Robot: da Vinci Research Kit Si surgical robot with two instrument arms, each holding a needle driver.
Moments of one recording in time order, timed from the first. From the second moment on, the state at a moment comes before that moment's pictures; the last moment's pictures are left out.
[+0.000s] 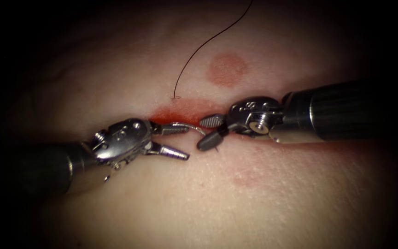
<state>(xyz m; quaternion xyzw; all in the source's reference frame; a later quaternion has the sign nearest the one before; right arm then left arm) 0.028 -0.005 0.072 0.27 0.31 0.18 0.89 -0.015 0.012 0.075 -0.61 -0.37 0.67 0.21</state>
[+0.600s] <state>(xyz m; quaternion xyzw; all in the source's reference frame) 0.029 -0.005 0.072 0.24 0.29 0.25 0.89 -0.014 0.011 0.074 -0.61 -0.37 0.67 0.20</state>
